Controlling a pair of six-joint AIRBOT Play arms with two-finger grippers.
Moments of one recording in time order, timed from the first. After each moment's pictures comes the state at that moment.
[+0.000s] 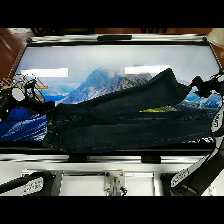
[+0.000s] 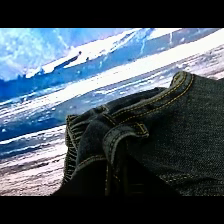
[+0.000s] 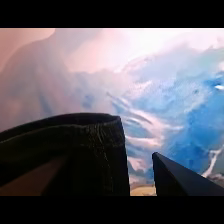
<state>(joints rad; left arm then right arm) 0.07 -1.29 1.03 1.41 -1.08 -1.64 -0.49 -2.10 1.95 -1.20 0.98 1.74</state>
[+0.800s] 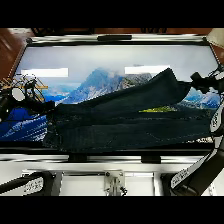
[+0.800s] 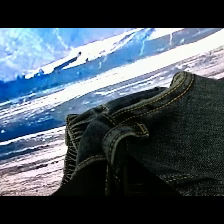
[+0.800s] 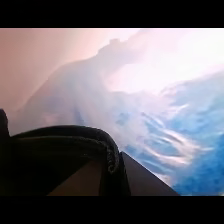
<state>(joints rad) 0.07 -1.29 1.03 1.41 -1.09 -1.64 -0.45 -2.07 1.95 -1.22 0.93 1.71</state>
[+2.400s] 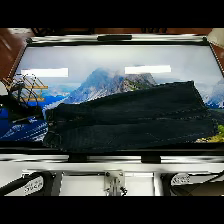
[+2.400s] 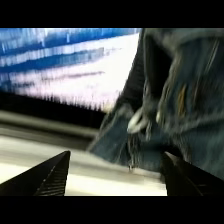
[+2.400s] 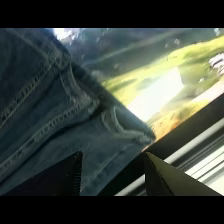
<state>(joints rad) 0.16 -1.20 1.10 1.52 -1.56 -1.63 -0.65 -1.62 1.82 -1.67 1.57 1.56</state>
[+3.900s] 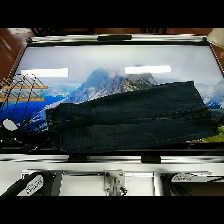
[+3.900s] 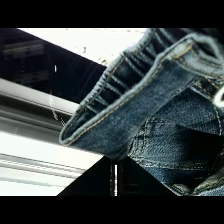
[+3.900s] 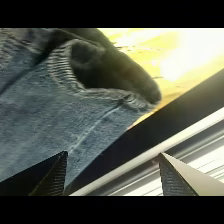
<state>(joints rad) 0.33 -1.03 0.54 1.29 -1.26 -1.62 -0.87 -1.61 1.43 -1.49 1.46 1.40</state>
